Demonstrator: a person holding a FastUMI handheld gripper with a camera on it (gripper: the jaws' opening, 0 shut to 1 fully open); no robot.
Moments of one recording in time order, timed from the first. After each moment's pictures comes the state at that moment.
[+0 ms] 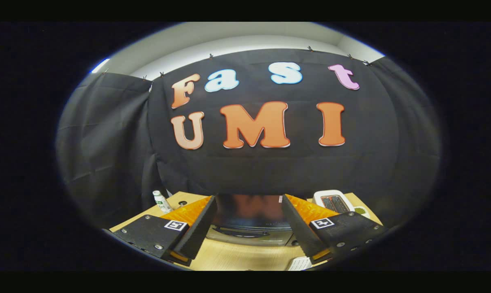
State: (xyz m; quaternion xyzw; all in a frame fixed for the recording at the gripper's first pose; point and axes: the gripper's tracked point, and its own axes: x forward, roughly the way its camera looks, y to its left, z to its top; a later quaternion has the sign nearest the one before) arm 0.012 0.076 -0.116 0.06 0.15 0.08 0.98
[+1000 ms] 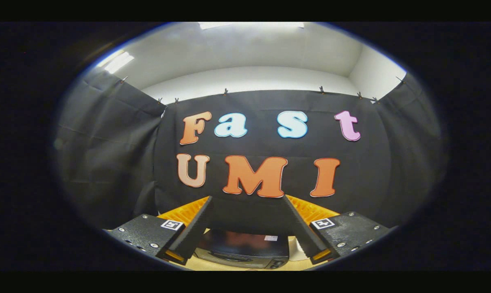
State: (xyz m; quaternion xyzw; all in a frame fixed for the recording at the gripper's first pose) arm 0.005 0.057 0.022 0.01 -0.02 0.07 1.00
